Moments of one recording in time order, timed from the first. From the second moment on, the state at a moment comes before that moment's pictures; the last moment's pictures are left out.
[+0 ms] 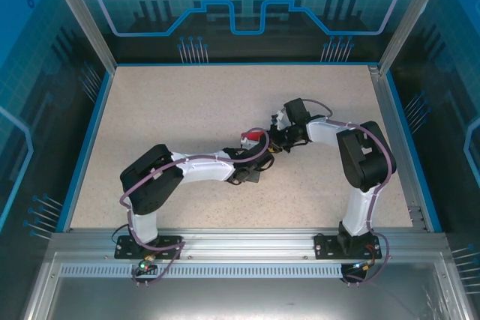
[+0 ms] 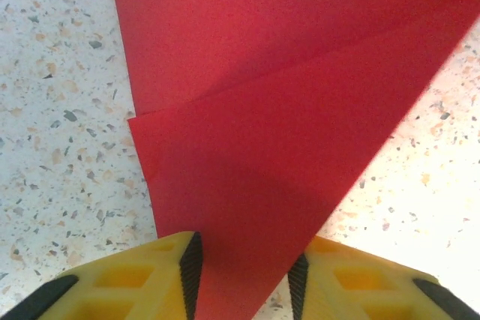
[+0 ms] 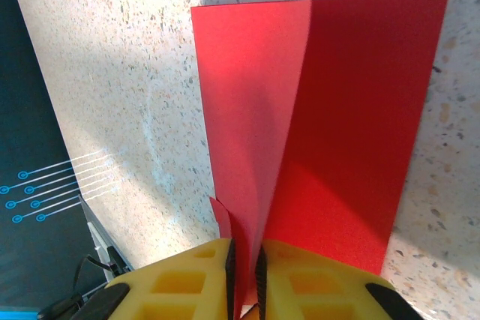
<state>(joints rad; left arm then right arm) -0.93 1.86 1.11 -0.46 -0.32 -0.72 0.35 1.90 1.10 -0.30 -0.72 0.65</state>
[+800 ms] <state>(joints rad) -0.93 1.84 1.10 -0.45 -0.36 -0.66 0.35 1.90 1.10 -0.30 -0.72 0.65</state>
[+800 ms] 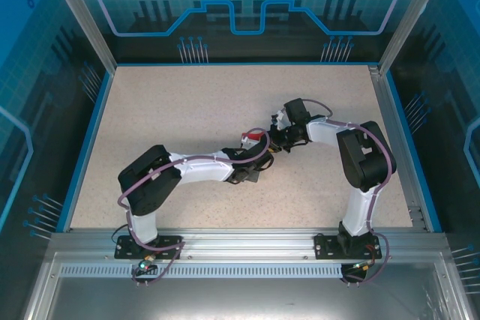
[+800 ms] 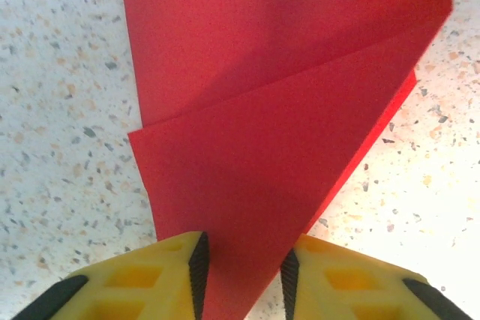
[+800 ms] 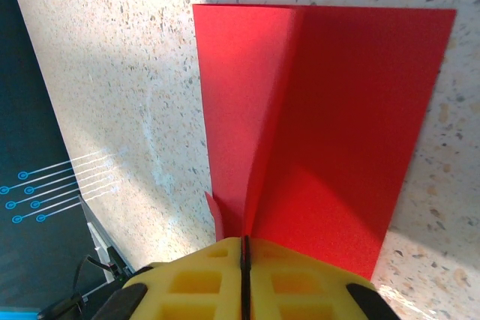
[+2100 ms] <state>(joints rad) -0.93 1.84 1.09 -0.44 -0.41 -0.61 0.35 1.90 1.12 -0.31 -0.72 0.66</state>
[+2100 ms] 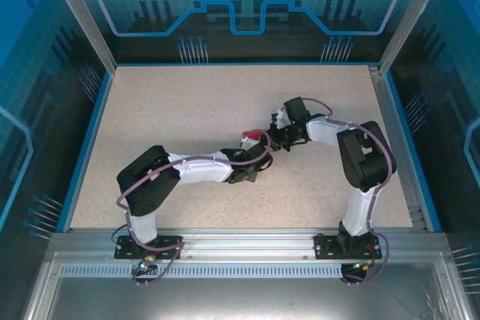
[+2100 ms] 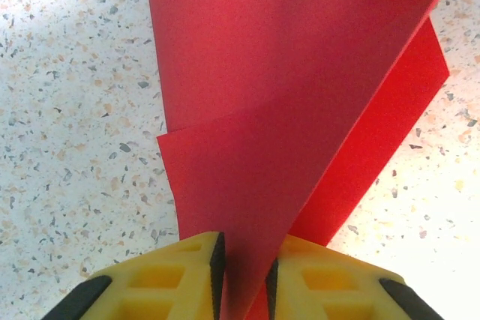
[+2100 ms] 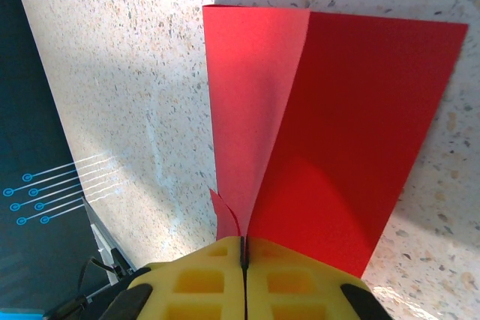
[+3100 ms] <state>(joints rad) -0.76 1.73 0.85 -0.12 -0.01 -0.63 0.32 1.62 1.00 -0.35 -0.63 0.63</state>
